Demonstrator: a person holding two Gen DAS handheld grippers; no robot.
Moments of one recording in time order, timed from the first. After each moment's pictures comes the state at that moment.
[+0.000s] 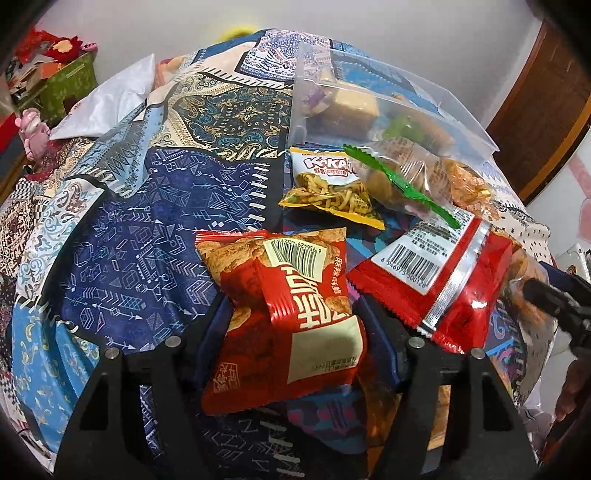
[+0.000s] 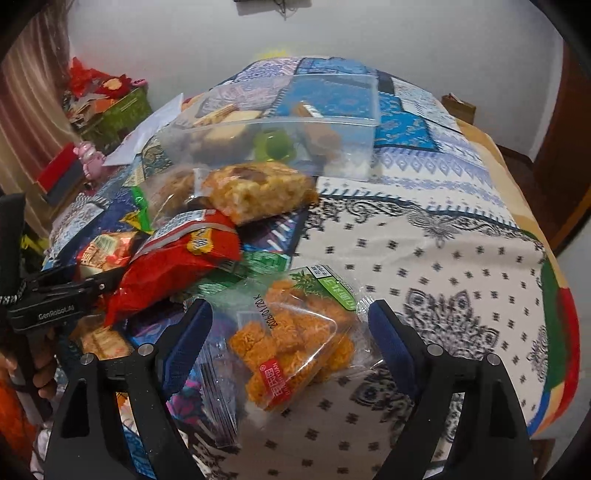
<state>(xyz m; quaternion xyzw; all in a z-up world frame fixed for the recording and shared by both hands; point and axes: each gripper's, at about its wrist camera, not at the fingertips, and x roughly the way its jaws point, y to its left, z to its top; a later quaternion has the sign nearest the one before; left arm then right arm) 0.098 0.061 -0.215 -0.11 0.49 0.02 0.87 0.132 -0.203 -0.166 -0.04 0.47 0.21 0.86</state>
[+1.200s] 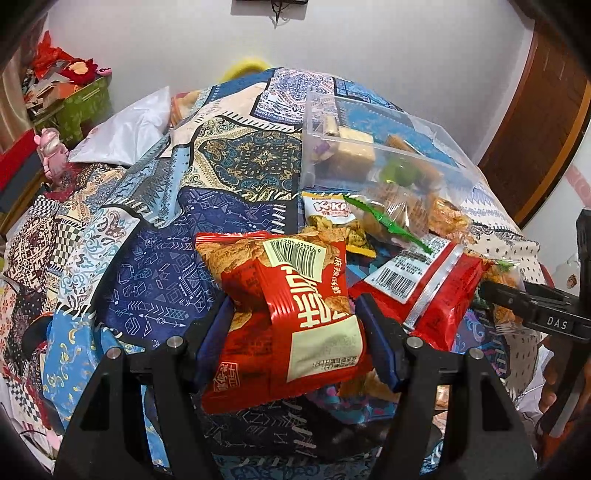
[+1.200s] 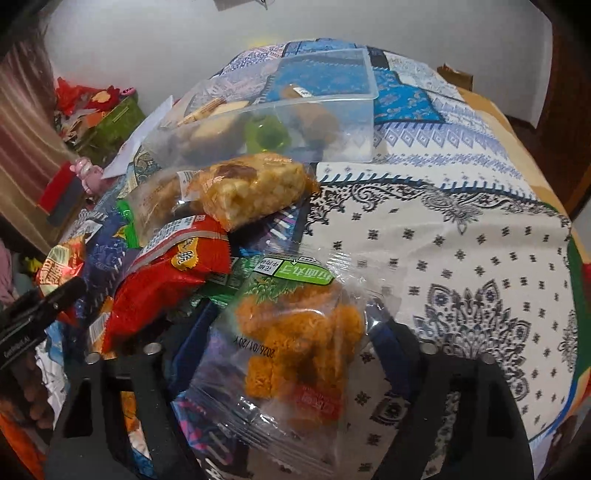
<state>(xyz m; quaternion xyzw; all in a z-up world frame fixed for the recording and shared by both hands) 0.071 0.067 -0.175 -0.10 0.43 0.04 0.90 0.145 -0.196 -0.179 0.00 0.50 0.21 0.84</state>
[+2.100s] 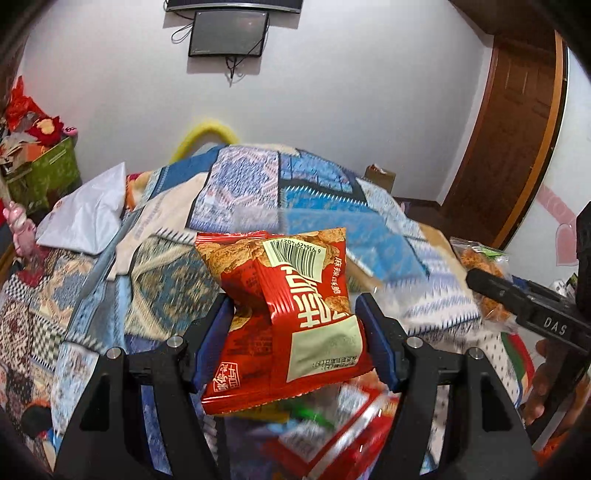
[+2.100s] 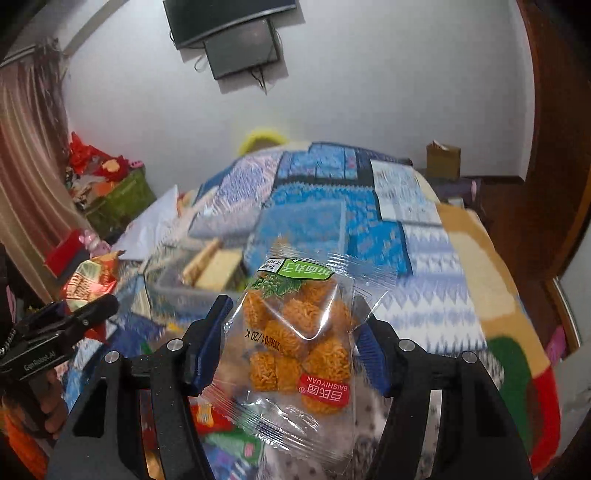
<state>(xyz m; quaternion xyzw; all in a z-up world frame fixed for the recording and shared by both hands) 0.174 0.027 -0.084 -0.08 0.34 -0.01 0.94 0.204 -0.216 -0.078 0.04 0.36 0.21 0.91</state>
